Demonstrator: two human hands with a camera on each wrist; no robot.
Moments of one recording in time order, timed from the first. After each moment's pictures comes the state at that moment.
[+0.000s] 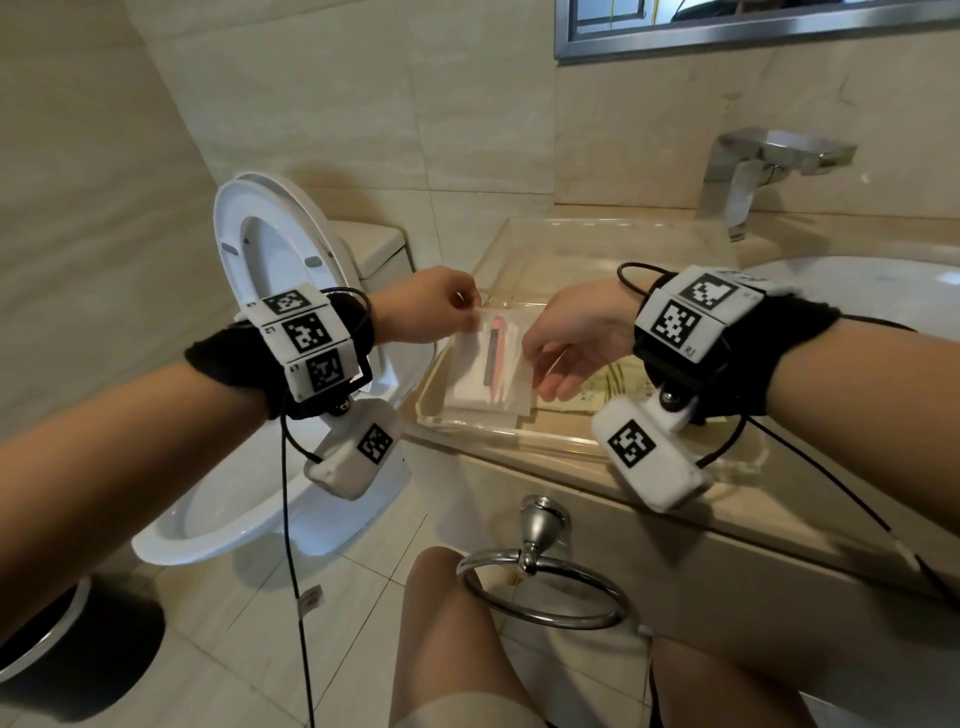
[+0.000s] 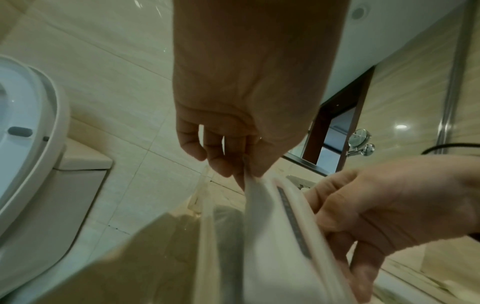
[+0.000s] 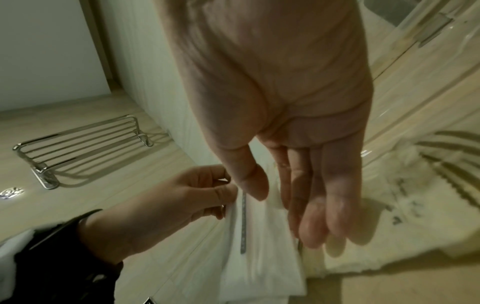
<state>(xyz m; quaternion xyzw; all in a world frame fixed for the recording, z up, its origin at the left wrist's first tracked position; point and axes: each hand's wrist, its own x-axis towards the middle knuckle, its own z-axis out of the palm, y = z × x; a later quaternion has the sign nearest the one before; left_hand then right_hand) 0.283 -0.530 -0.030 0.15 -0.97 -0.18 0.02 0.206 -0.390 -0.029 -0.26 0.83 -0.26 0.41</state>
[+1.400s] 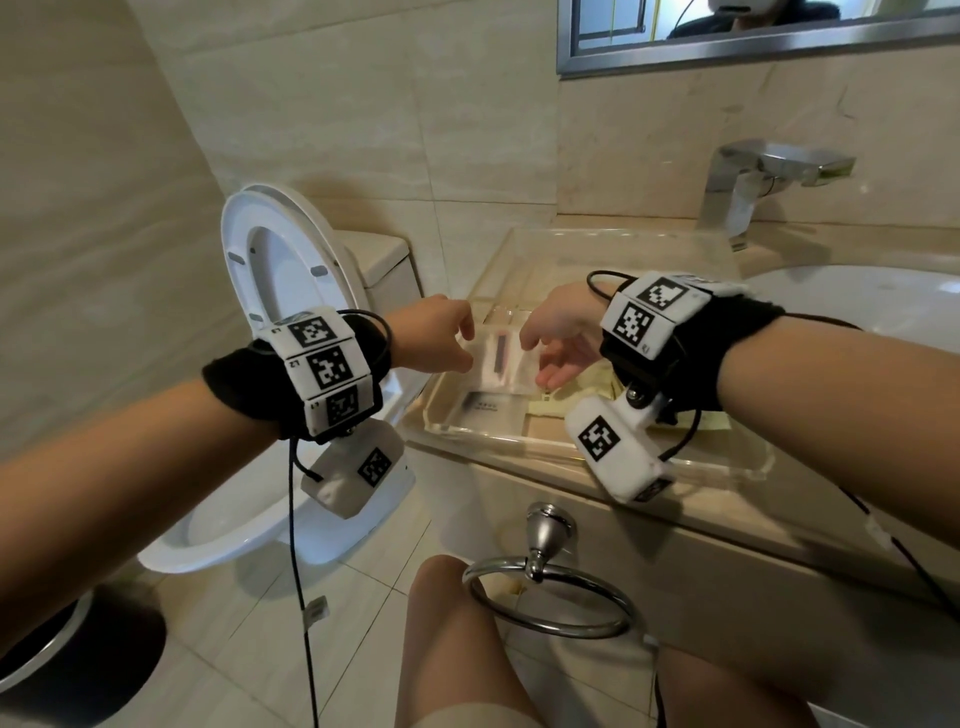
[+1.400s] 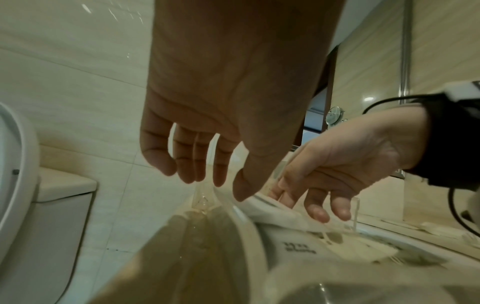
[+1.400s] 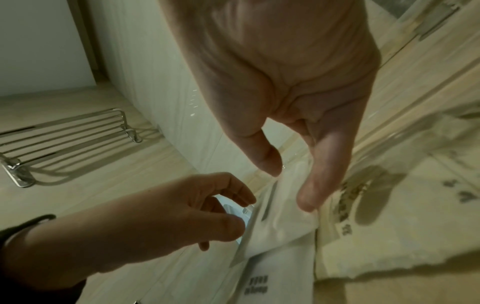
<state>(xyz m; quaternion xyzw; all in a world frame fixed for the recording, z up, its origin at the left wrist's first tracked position) 0.291 -0.526 -0.036 0.19 -0.98 -0.05 -0.05 0.202 -0.413 -0.029 -0.18 0.86 -0.28 0.39</state>
